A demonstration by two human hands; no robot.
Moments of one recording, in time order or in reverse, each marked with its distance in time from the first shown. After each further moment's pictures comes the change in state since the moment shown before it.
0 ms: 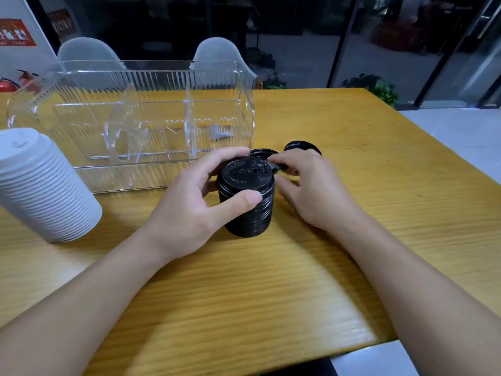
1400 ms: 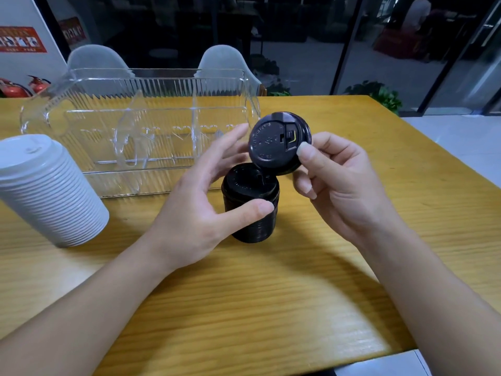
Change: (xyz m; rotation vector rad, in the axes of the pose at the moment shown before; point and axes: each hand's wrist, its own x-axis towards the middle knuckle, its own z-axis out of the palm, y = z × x) left_hand -0.002 0.014 0.002 0.008 0.027 0.088; right_hand -0.015 -0.041 -0.044 1.348 -0.035 0.111
